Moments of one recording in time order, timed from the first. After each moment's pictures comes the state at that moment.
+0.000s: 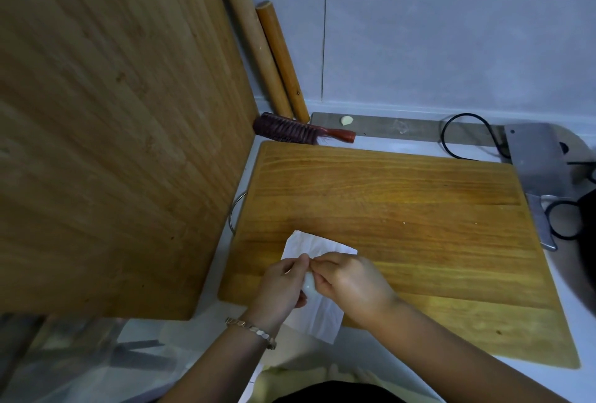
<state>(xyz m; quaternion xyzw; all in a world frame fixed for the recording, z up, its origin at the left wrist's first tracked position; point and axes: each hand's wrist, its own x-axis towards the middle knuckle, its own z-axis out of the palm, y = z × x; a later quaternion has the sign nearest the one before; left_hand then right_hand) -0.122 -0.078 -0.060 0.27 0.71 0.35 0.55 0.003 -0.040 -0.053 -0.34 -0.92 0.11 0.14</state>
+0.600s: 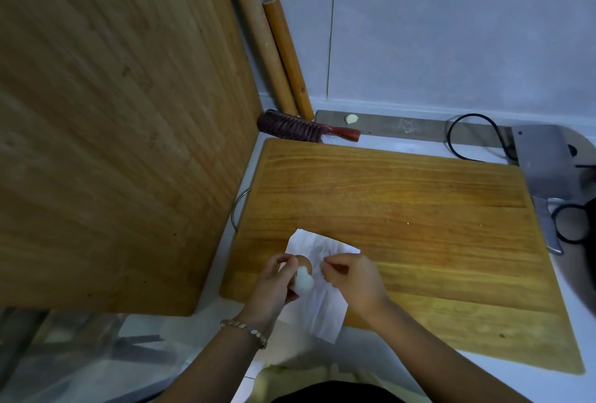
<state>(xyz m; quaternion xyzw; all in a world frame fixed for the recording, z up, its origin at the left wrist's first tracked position) -0.134 -0.083 -0.086 0.16 0.69 0.41 0.58 0.003 -0.035 -0.099 -0.57 -0.62 0.51 0.16</state>
